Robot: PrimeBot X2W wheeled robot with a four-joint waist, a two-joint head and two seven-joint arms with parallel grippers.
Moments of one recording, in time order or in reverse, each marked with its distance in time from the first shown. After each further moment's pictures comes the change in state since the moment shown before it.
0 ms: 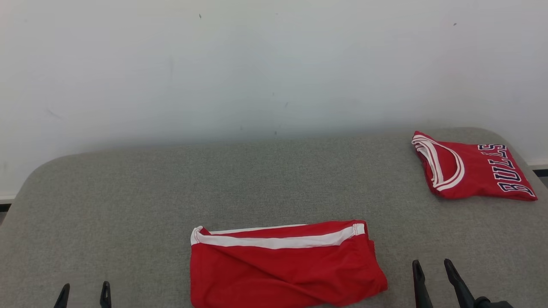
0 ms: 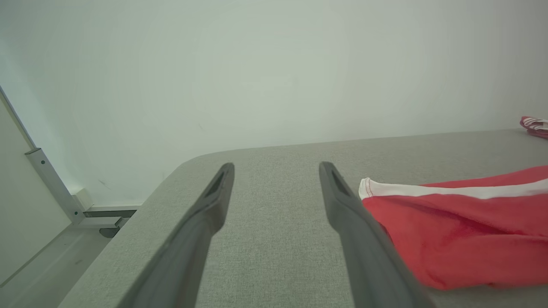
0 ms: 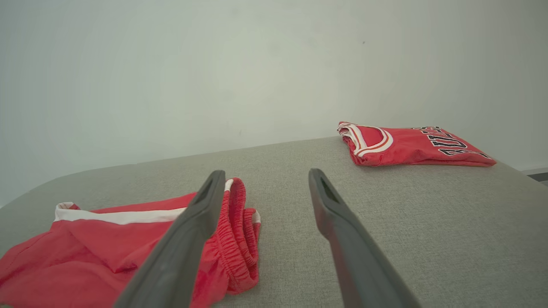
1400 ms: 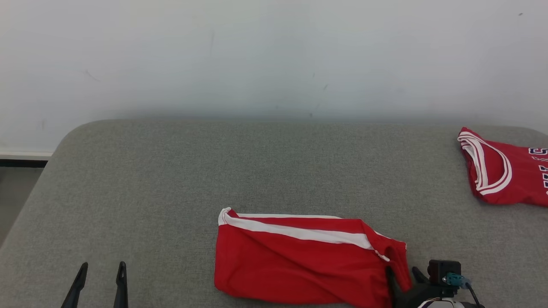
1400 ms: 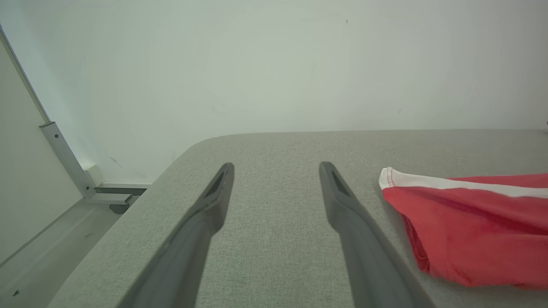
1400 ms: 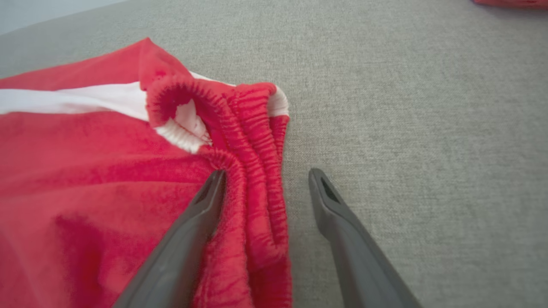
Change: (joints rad) left arm -0.107 -0.076 0.040 0.083 0.062 -0.102 0.000; right arm -0.486 -0.013 0.040 0.862 -0.013 0.000 0.106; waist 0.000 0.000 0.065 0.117
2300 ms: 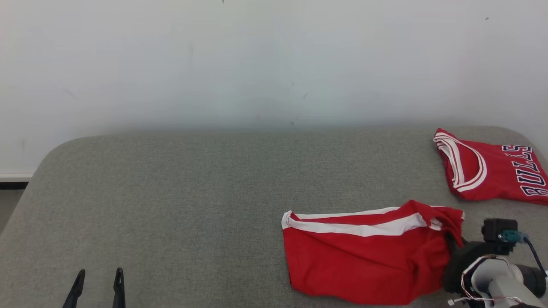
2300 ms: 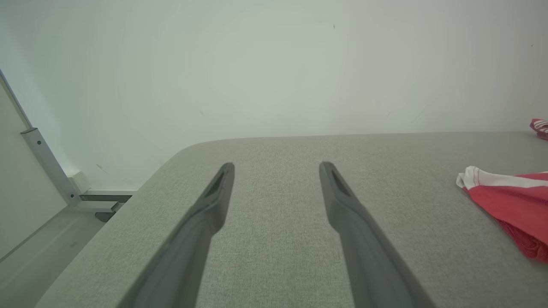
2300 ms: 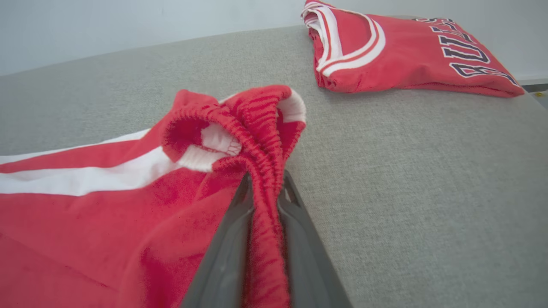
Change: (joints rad) left arm 0.010 -0.023 0.029 0.015 0.015 -0.009 0.000; right arm -0.119 -0.259 0.140 0.027 0.243 0.000 0.101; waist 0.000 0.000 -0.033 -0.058
